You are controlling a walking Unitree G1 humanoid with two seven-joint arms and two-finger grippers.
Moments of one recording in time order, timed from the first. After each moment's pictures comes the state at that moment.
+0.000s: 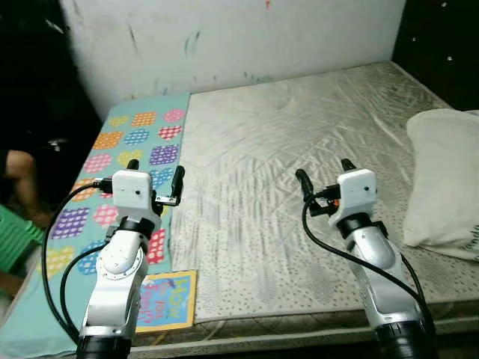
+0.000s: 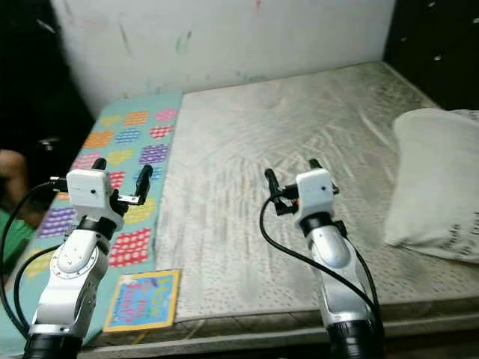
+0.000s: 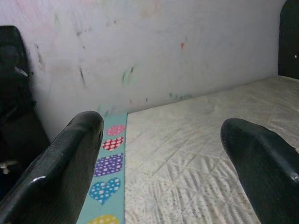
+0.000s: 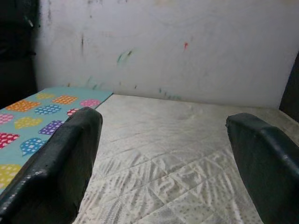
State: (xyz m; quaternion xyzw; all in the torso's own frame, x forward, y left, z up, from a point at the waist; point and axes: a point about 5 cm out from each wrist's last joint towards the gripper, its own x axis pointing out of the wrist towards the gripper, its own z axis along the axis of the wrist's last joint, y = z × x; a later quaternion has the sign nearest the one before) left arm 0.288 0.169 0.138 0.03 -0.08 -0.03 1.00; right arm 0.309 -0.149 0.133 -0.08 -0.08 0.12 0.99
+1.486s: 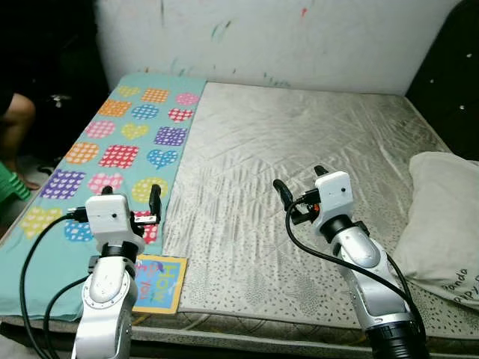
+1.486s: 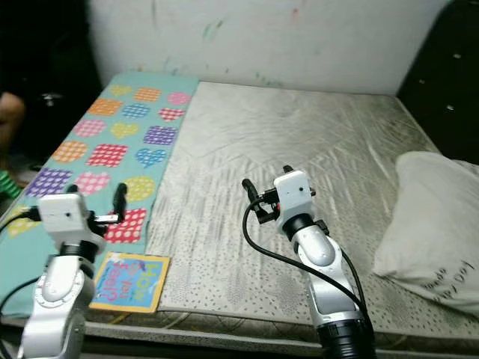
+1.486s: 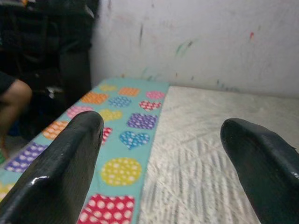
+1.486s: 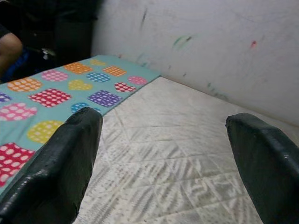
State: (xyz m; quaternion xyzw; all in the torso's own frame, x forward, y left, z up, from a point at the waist) left arm 0.261 0.184 0.117 0.00 -0.04 0.05 1.00; right arm 0.306 -0.136 0.127 -0.08 -0.04 0.17 0.98
